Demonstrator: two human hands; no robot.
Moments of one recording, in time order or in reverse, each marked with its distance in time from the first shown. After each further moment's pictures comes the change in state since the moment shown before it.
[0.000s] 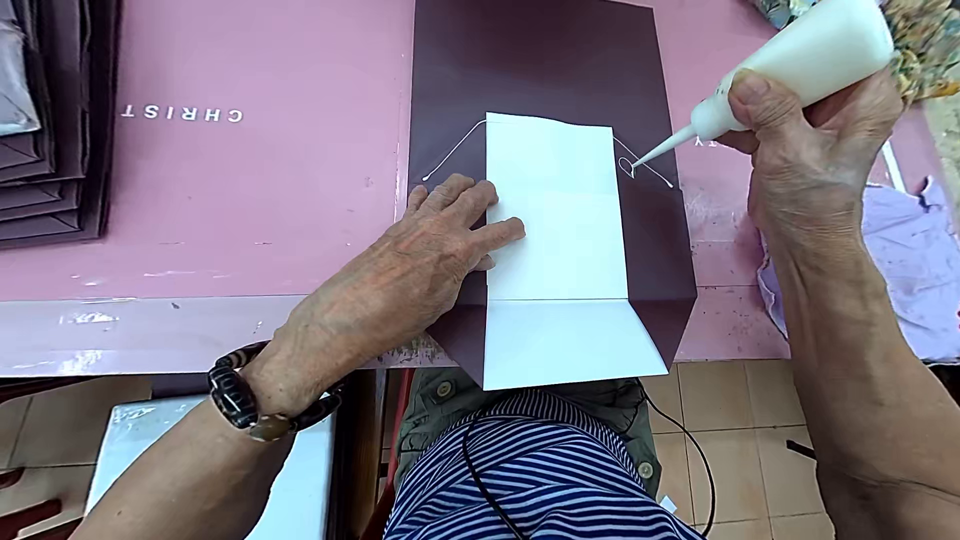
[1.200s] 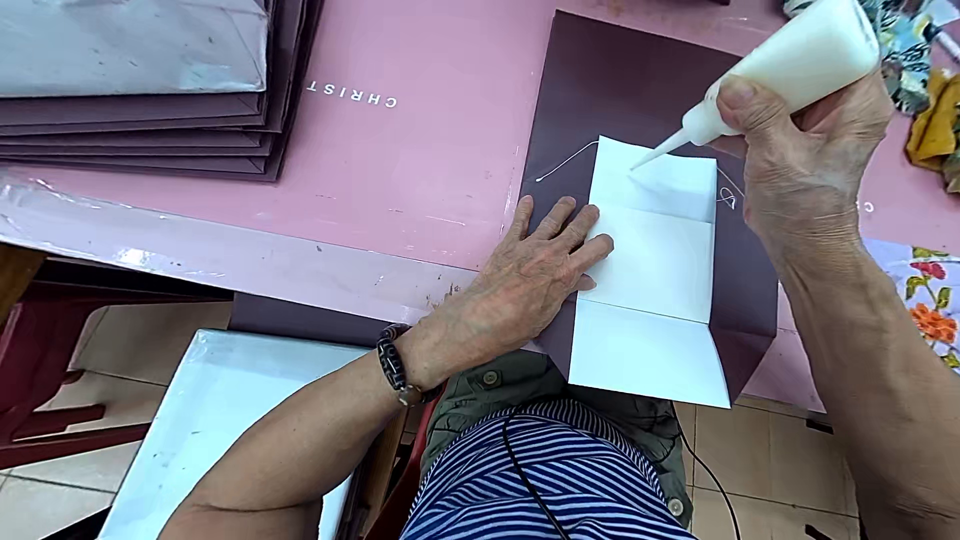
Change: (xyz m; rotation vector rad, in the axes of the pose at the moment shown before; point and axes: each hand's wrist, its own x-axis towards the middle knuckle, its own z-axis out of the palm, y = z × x) left_hand -0.015 0.019 0.021 0.044 0.088 -0.119; right_hand 0.017 -0.020 0.100 0.055 -0.161 -0.073
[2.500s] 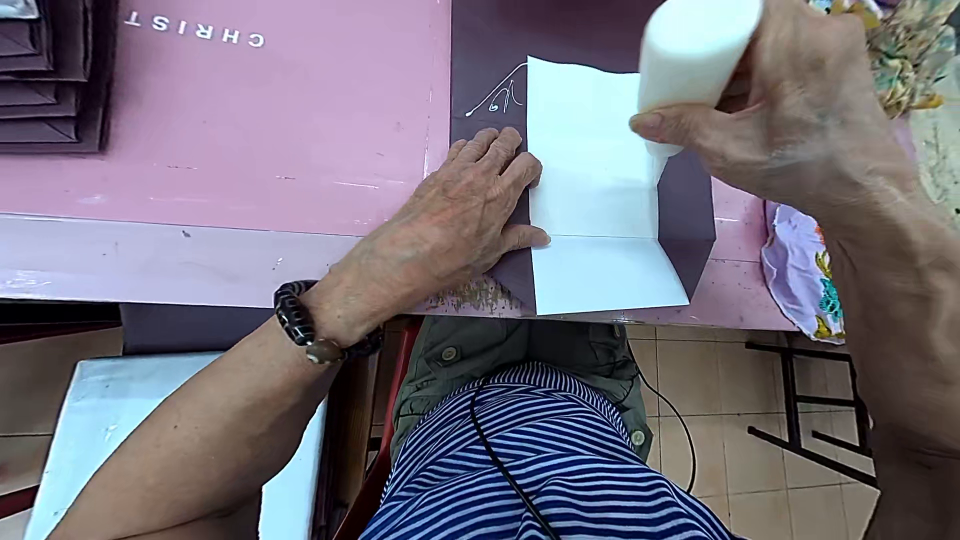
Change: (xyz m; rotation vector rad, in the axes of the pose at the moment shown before) left_hand 0.020 -0.010 -0.016 -0.017 -0.082 0.035; right_hand -0.018 -0.057 -0.052 -0.770 -0.518 -0.106
